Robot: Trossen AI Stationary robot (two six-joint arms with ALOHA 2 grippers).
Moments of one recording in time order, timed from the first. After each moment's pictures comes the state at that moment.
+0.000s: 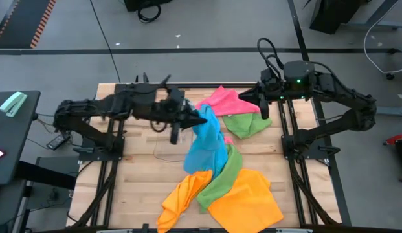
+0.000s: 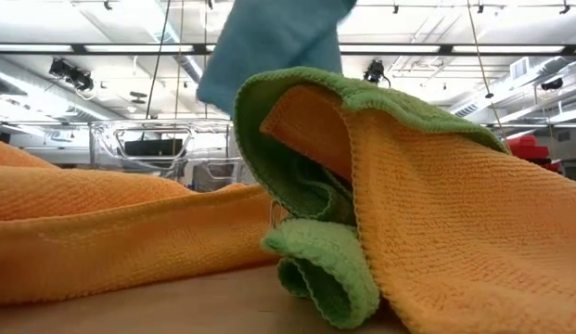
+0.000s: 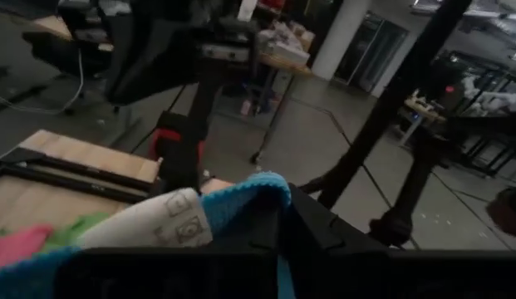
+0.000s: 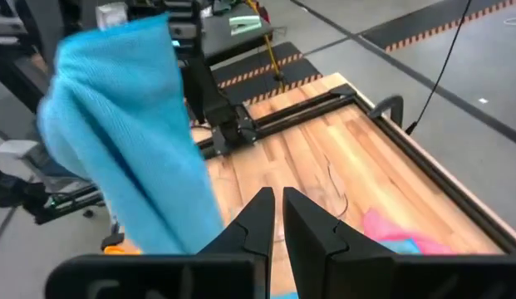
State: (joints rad) left arm -0.06 1.45 1.67 -0.31 0.03 -0.37; right arm -0.15 1.10 1.53 -0.78 -0.04 0.30
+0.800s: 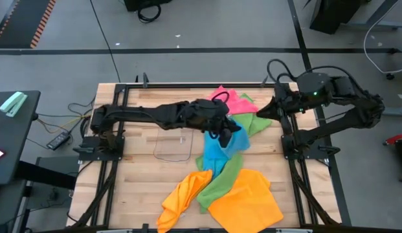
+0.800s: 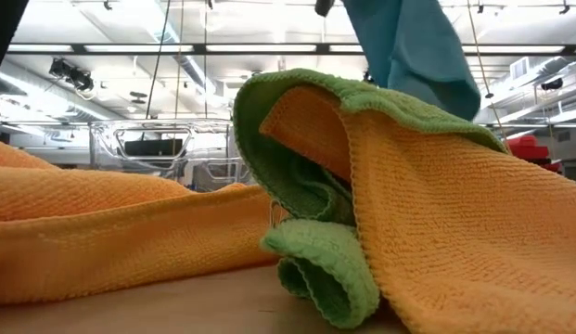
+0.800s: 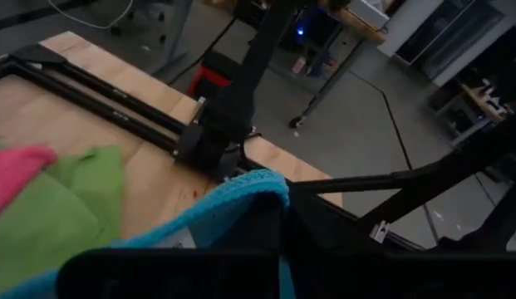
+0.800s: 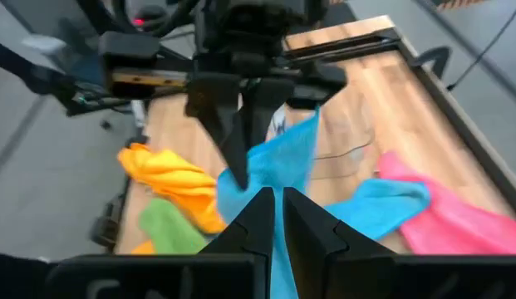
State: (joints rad) left arm -0.03 1.88 1.83 -0.25 -0.04 -0.55; right arm 0.03 1.00 1.53 -1.05 0.00 0.21
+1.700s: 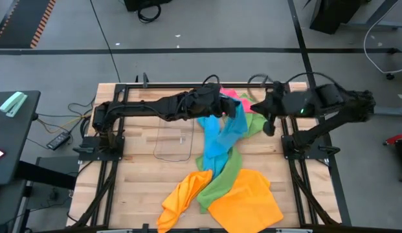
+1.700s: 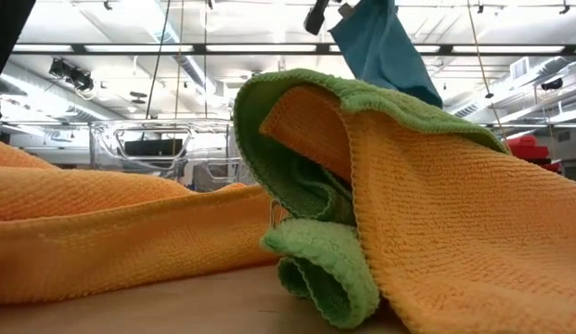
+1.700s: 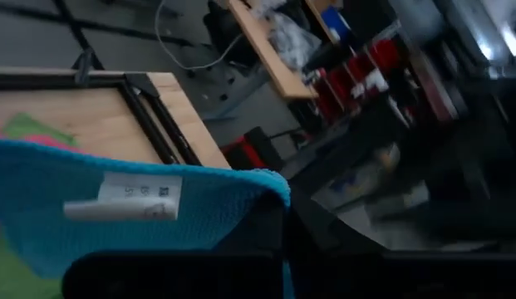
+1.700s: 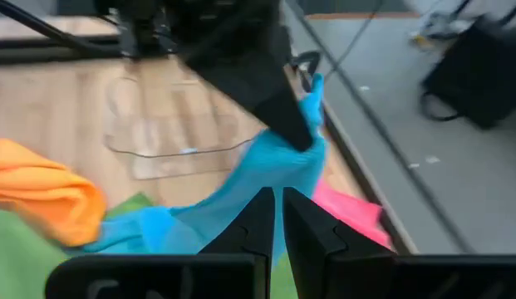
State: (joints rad) left arm 0.06 1.88 1.83 -0.17 -0.28 -1.00; right arm 0.25 1.12 1.53 -1.11 0.57 0.23
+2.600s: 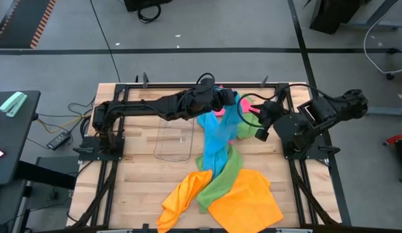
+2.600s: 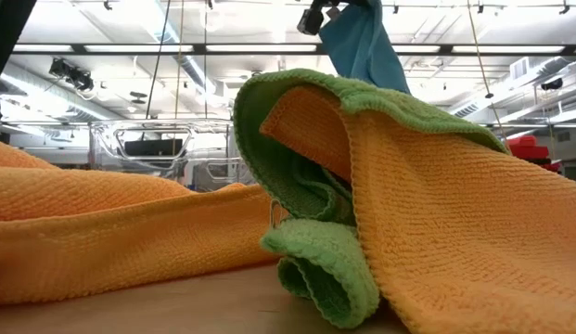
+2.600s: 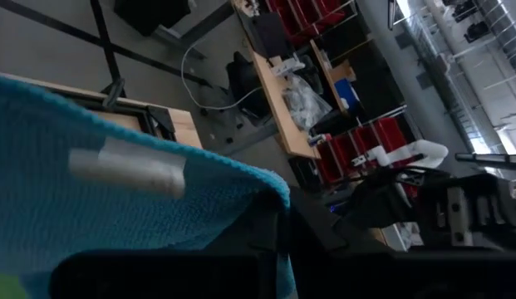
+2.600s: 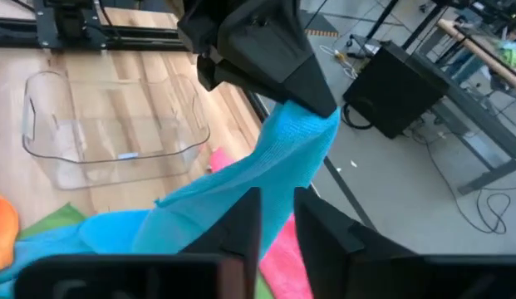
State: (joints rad) left arm 0.07 1.88 1.83 -0.12 -0.45 -1.14; right arm 0.39 1.19 1.53 -1.20 0.88 0.36
